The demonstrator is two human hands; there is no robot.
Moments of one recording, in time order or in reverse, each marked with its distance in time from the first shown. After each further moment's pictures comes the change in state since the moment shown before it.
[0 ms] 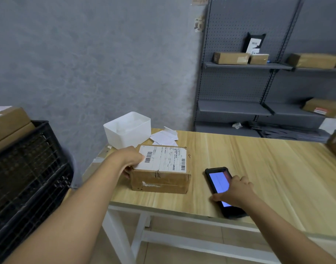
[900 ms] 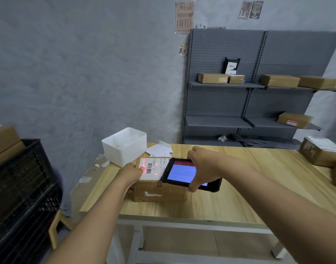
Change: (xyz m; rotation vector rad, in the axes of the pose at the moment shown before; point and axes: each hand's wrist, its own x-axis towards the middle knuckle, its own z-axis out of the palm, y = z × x) left_hand 0.004 -0.026 0.016 -0.218 0.148 0.170; right_hand -0.089 -0.116 -0.116 -0.381 0.050 -0.570
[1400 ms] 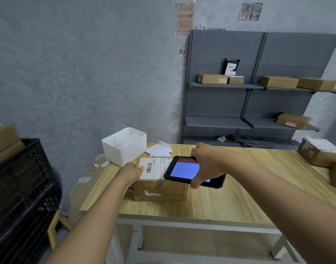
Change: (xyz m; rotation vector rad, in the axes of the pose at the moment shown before) left_hand 0.002 -0.002 0.002 0.061 -0.009 -0.023; right_hand -0.009 0.006 -0.012 -0.030 0.001 0.008
